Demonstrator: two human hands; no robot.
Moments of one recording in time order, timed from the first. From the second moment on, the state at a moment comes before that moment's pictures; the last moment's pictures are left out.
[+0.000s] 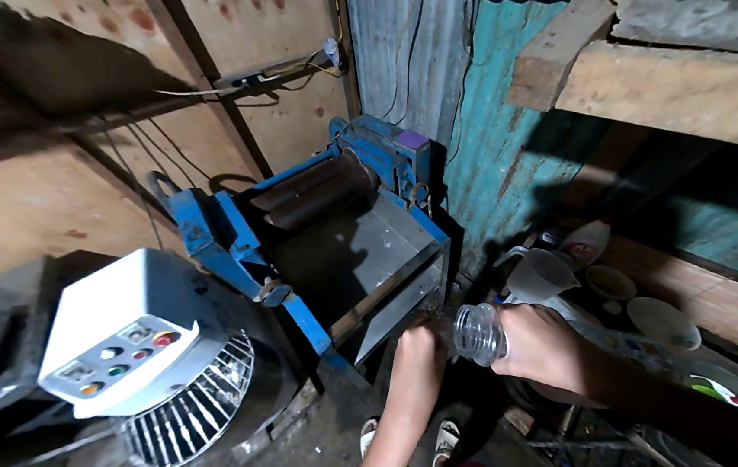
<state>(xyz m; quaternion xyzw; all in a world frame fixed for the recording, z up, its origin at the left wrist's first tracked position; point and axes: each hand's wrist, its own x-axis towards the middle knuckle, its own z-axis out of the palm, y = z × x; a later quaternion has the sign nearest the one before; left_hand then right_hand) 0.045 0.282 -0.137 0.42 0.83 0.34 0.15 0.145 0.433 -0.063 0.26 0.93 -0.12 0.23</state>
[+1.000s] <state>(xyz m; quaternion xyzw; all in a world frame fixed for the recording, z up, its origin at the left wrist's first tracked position) 0.045 0.284 -0.136 0.42 0.83 0.35 0.16 0.149 0.435 -0.062 0.25 0.93 -0.12 0.23</state>
